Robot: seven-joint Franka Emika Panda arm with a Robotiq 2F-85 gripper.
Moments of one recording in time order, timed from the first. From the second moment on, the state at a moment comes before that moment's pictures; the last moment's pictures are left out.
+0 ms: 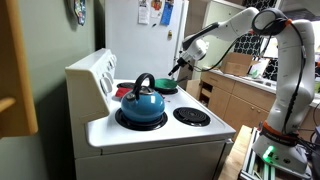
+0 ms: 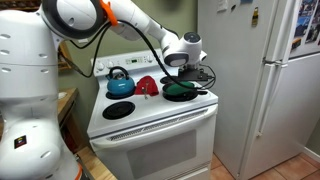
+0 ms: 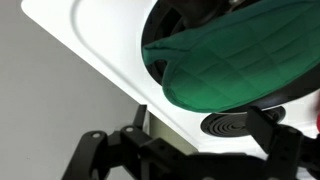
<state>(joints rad) -0.15 0.29 0.00 -1.90 0.81 2.58 -1.29</state>
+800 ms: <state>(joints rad) -0.11 0.34 -0.05 -1.92 0.26 2.69 -0.66</state>
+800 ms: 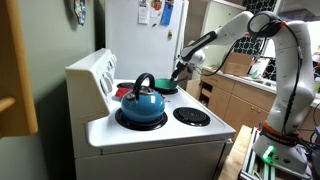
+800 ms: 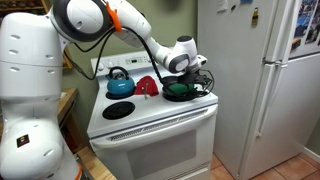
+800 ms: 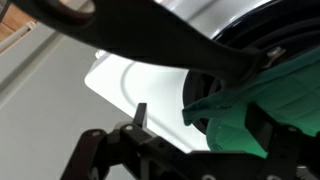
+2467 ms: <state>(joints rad) -0.15 0.32 0.02 -1.89 0.18 2.52 -0.46</state>
